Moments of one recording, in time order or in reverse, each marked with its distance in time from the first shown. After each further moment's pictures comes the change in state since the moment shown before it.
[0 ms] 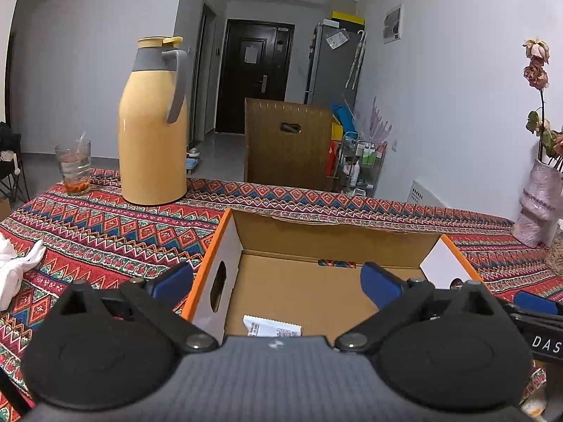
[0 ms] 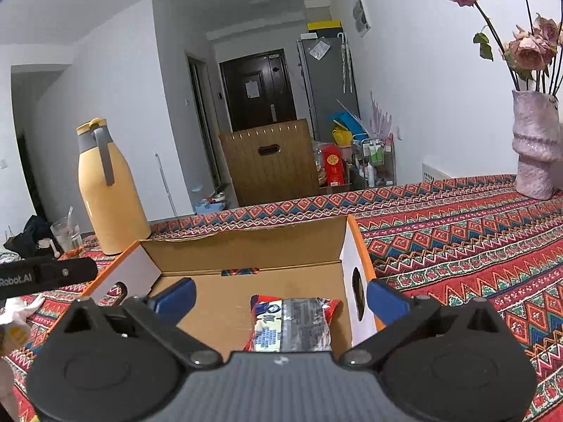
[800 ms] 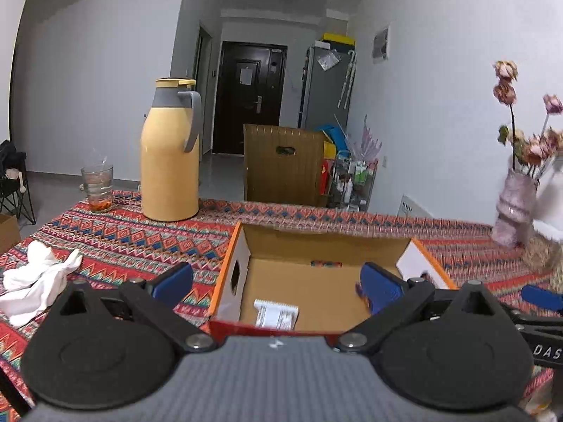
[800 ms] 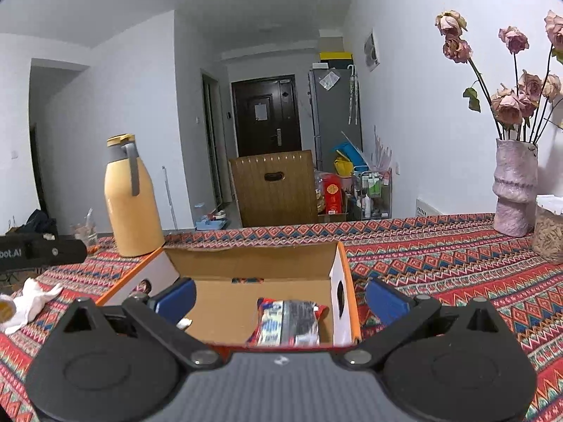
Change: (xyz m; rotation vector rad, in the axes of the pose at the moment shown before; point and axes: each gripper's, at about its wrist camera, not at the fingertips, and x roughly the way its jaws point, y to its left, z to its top) left arm -0.103 0.007 -0.015 0.035 -0.066 -0.011; right arm -0.096 0.016 -0.006 -0.089 -0.083 -0.013
